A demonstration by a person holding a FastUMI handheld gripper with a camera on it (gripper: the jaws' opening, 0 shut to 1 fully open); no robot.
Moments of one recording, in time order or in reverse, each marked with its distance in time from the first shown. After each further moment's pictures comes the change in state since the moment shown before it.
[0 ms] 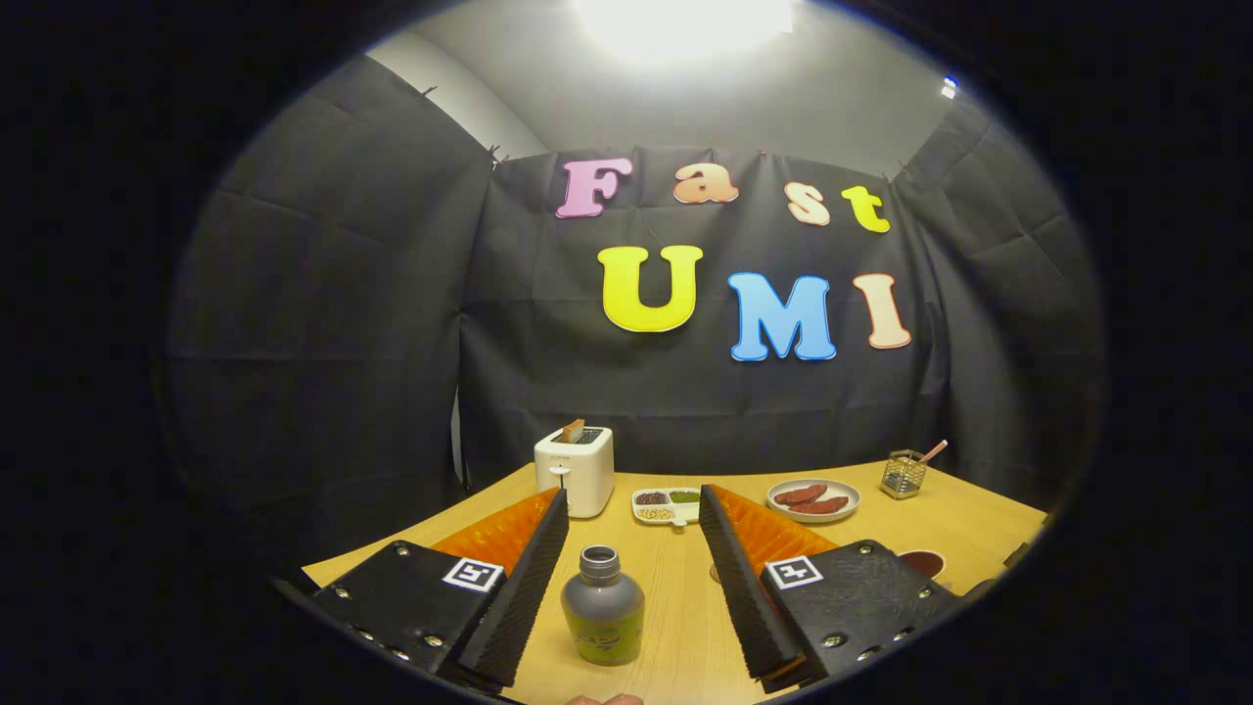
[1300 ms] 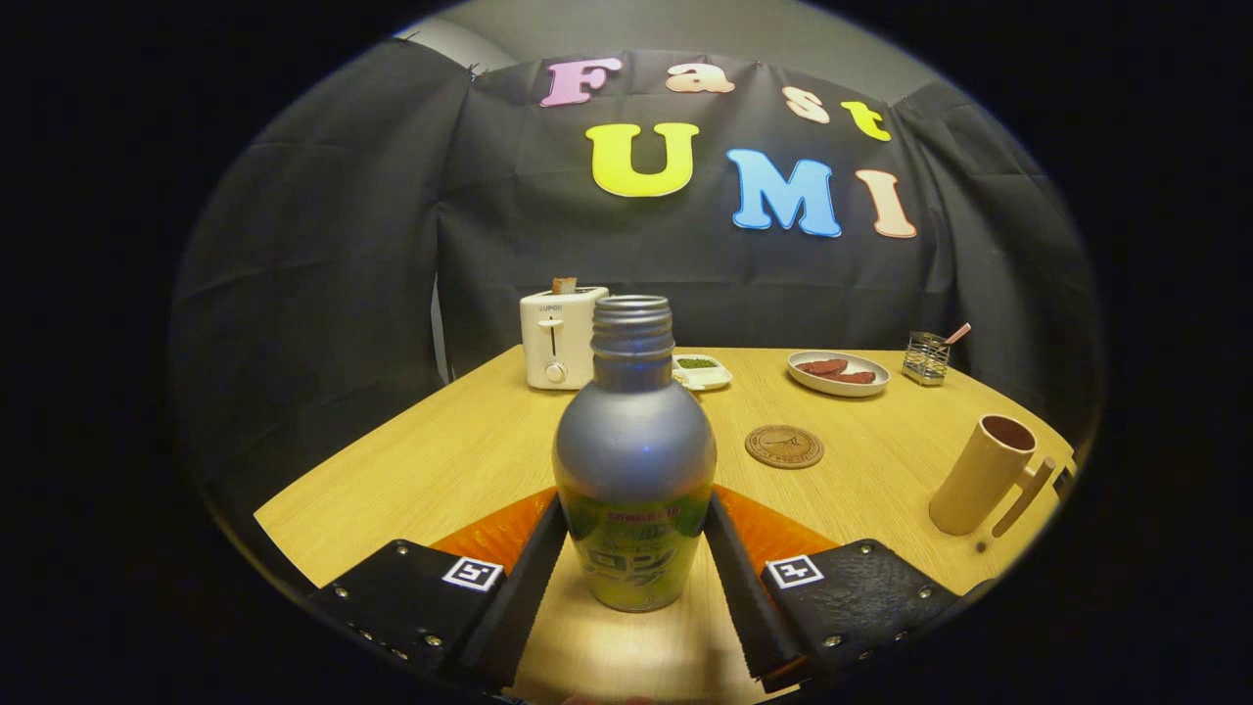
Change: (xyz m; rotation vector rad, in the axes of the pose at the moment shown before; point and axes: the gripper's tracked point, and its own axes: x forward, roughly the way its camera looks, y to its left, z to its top) arm 0.034 0.023 -0.159 0.021 0.317 -0.047
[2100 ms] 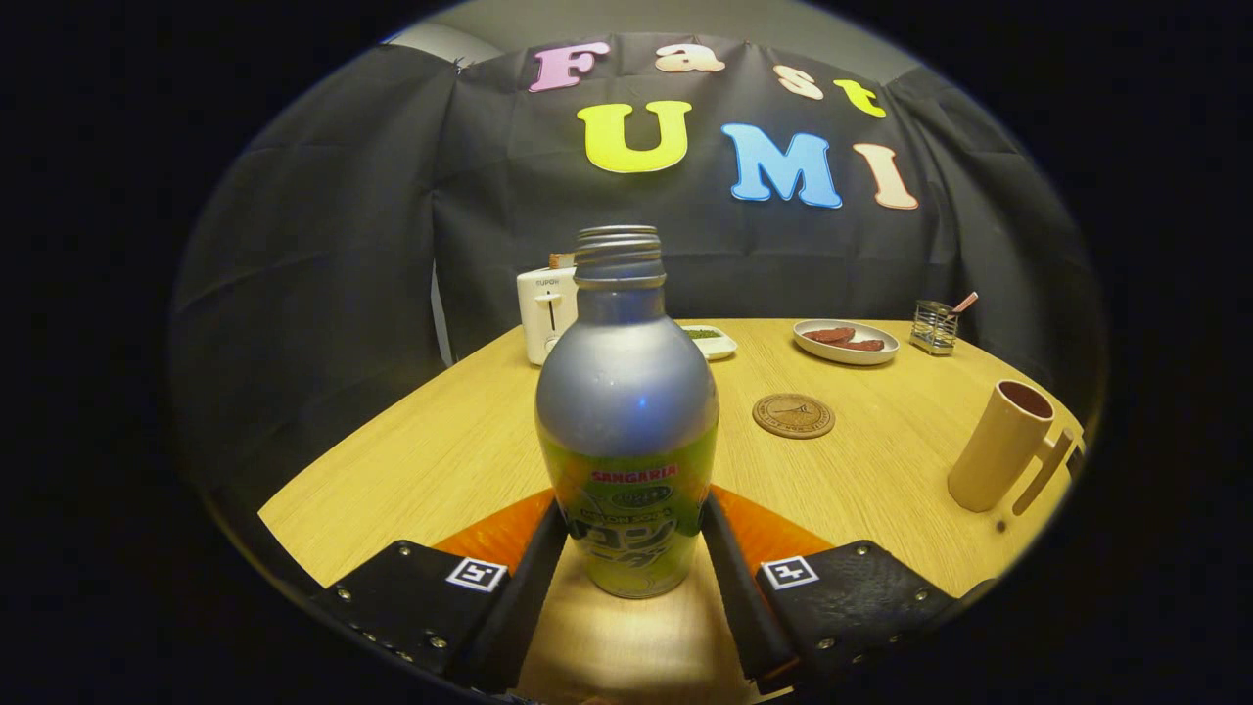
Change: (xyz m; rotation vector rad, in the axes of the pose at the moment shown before) arm 0.005 0.000 -0.016 0.063 0.057 0.028
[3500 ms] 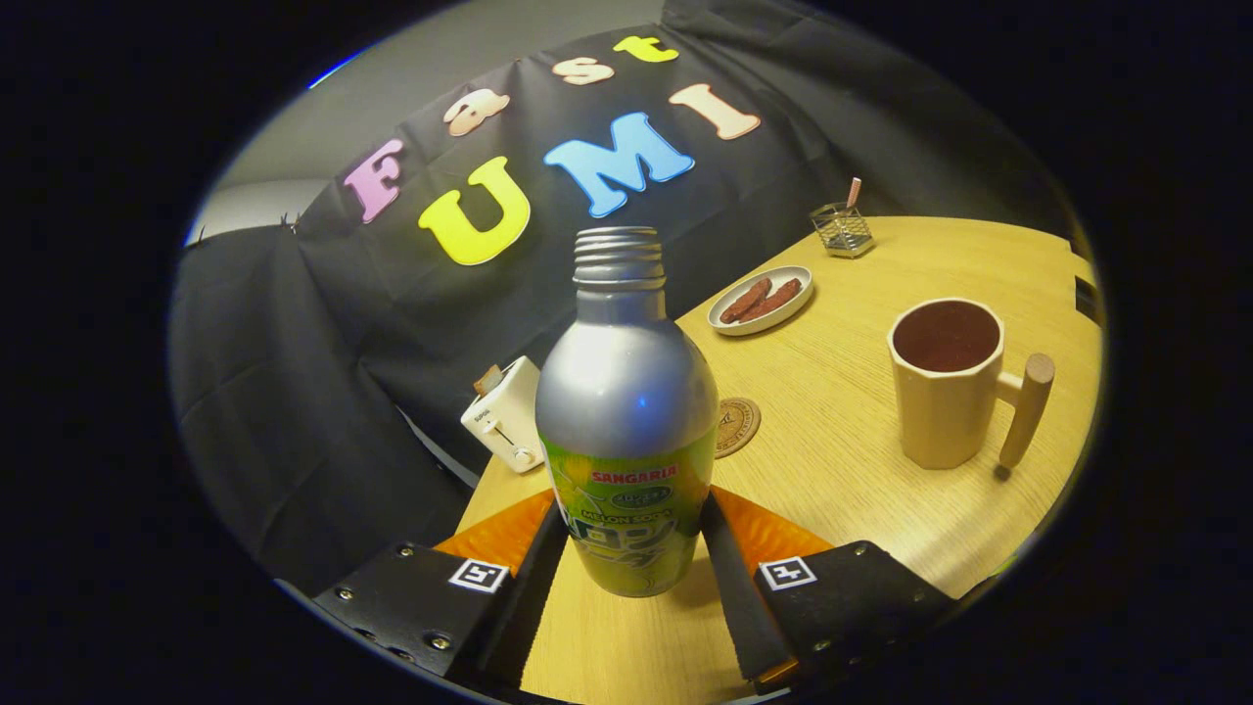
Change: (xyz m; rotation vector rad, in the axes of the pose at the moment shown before) arm -0.034 -0.095 0.064 0.607 -0.049 0.024
